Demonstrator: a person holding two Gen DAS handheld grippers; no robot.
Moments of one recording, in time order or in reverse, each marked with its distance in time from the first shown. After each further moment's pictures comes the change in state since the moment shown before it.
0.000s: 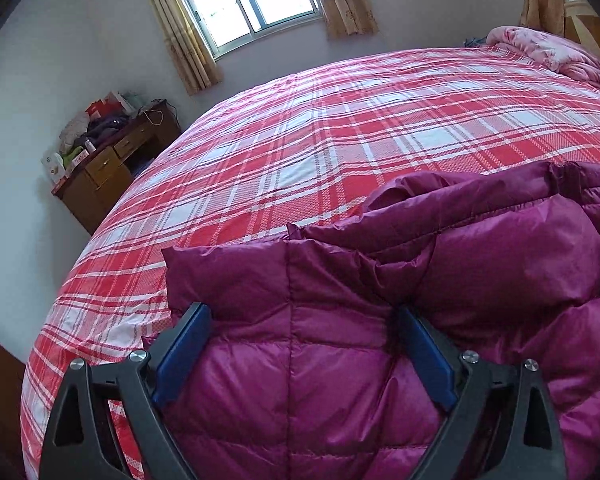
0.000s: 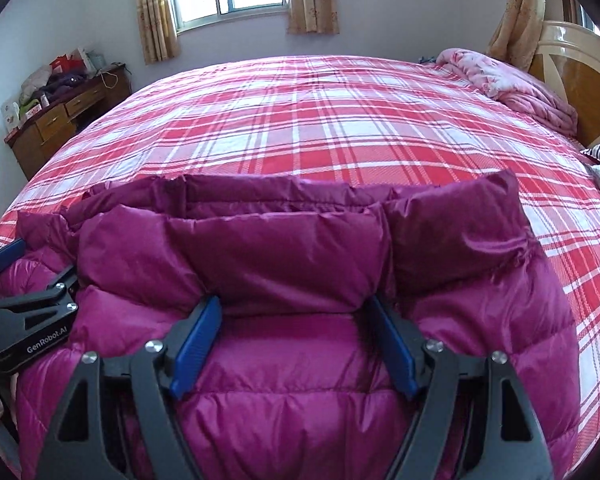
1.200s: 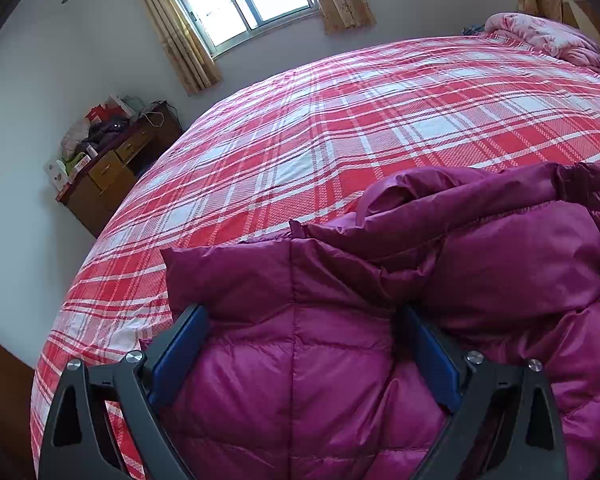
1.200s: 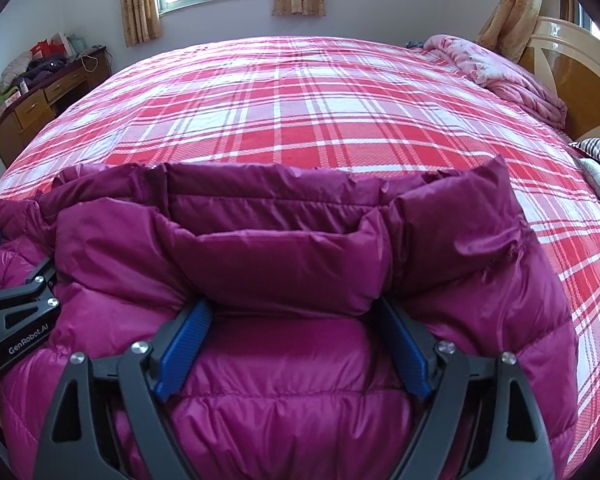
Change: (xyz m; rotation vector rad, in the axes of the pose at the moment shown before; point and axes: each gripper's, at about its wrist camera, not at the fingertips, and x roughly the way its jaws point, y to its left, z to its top) left arm 0.006 -0.008 0.003 0.034 0.017 0.032; right arm 0.012 0.003 -0.002 -0.008 0.068 -0.079
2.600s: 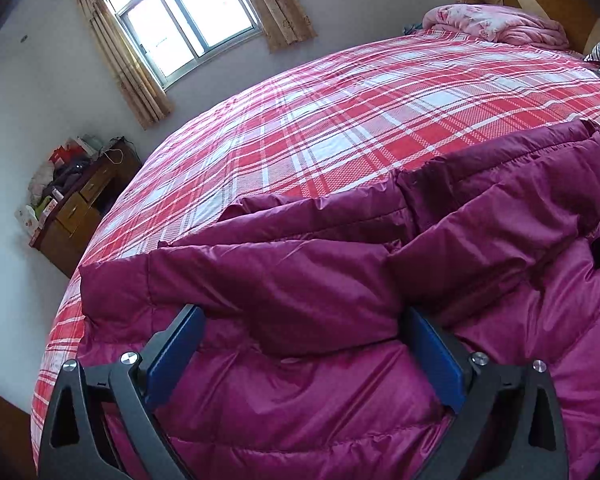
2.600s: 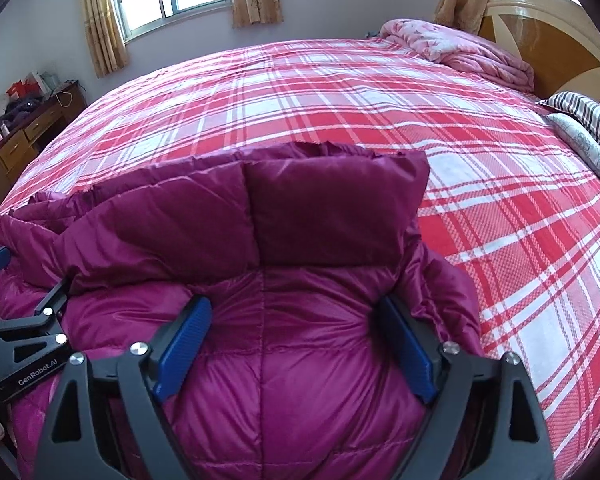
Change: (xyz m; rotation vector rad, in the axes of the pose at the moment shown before) left arm -0.037 -0.070 0.005 0.133 -0.063 -0.115; right arm -0.021 -0.078 -0.017 0.129 -0.022 -0.014
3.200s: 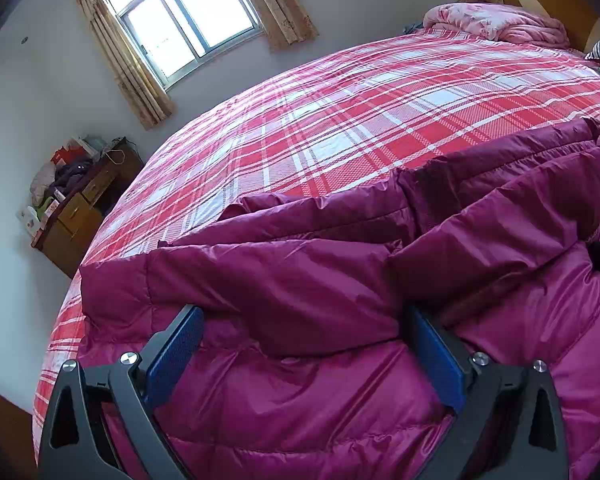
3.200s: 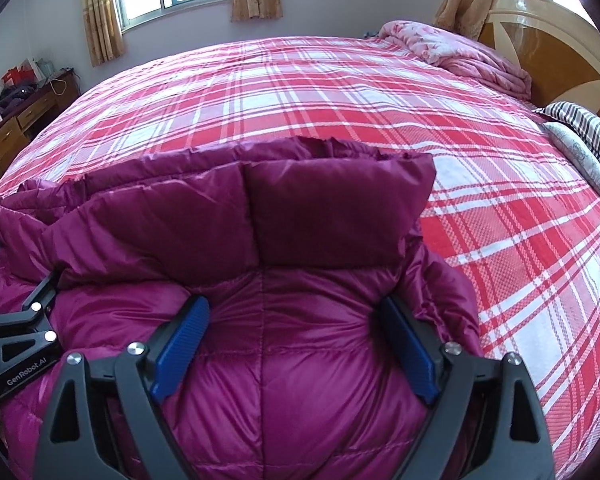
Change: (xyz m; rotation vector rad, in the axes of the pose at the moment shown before) left arm 0.000 -0.001 0.000 0.002 0.000 0.004; right arm 0.005 0.007 0.001 -0.032 0.013 -0.046
